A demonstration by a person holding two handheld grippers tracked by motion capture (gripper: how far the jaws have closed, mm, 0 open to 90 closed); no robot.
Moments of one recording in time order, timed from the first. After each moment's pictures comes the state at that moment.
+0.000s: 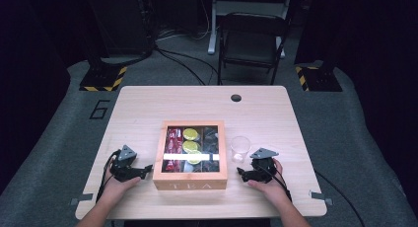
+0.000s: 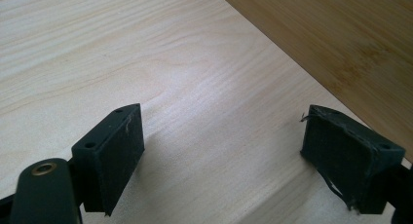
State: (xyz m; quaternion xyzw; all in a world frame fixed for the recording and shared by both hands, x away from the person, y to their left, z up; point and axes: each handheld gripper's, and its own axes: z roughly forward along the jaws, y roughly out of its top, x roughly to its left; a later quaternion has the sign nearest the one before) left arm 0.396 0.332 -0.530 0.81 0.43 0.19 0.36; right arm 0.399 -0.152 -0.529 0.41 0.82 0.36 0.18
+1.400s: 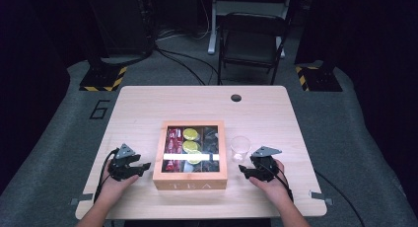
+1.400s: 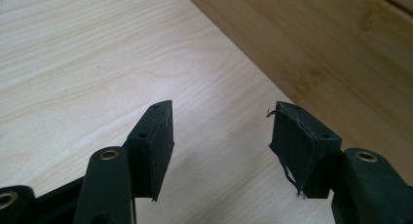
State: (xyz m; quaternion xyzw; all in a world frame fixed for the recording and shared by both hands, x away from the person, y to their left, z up) left arm 0.387 0.329 -0.507 0.81 0.43 0.17 0.36; right arm 0.389 -0.152 -0.503 0.42 0.82 0.37 0.15
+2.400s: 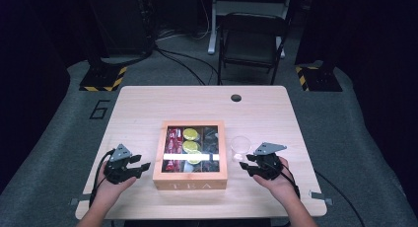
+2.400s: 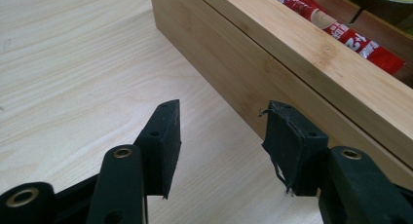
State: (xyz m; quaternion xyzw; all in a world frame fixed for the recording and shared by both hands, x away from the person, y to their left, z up) left arm 0.365 0.322 -0.474 0.81 0.41 0.18 0.38; right arm 0.379 -0.152 -0.459 0.35 0.84 0.39 0.15
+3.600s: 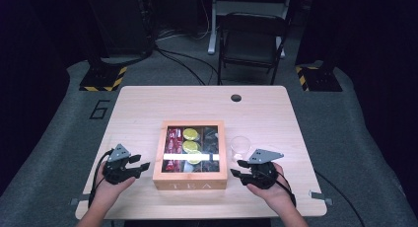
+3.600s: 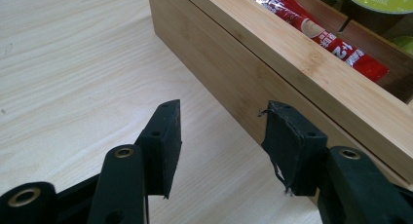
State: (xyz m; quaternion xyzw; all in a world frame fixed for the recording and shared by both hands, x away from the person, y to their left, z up) left arm 0.362 0.323 -0.471 0.80 0.41 0.18 0.40; right arm 0.345 -0.128 -0.441 0.31 0.84 0.43 0.13
